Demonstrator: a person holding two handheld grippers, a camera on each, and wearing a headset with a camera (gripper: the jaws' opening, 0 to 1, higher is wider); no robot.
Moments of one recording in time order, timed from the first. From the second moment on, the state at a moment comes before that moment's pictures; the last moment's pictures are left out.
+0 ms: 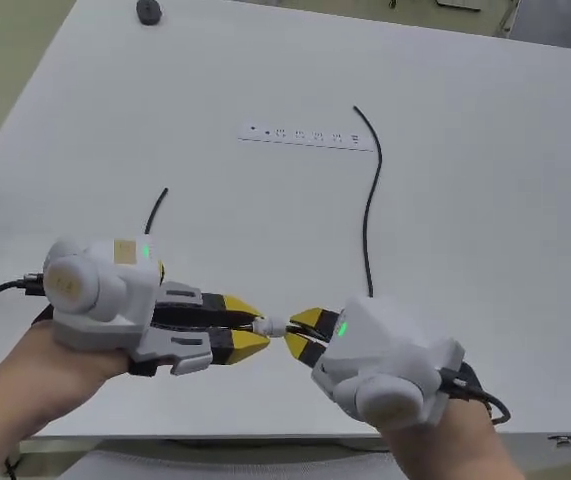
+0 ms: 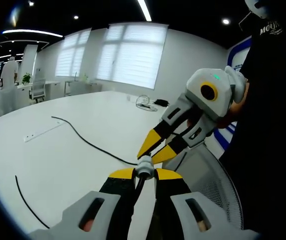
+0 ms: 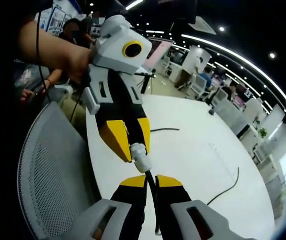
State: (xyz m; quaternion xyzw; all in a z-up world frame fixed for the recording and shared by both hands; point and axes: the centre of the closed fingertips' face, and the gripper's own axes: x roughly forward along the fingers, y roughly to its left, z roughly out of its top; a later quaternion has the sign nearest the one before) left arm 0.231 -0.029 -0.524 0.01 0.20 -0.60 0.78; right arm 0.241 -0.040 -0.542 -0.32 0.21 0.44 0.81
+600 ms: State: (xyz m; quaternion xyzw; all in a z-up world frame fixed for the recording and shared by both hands) left arm 0.231 -0.034 -0.524 0.02 0.21 -0.60 0.77; right arm 0.245 -0.064 -0.554 -0.23 0.26 0.41 0.85
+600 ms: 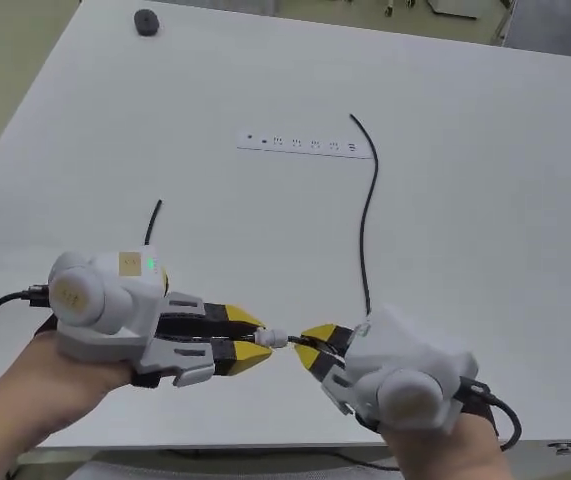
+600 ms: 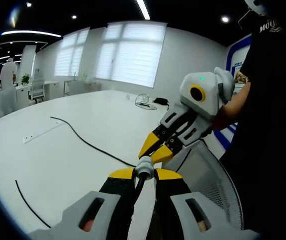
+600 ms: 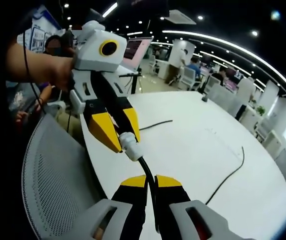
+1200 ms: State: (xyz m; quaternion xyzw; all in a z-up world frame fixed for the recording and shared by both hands) left arm 0.227 -0.031 -0.525 0.01 0.21 -0.59 0.78; right arm 0.252 -0.125 -0.614 -0.16 0.37 0.32 0.86
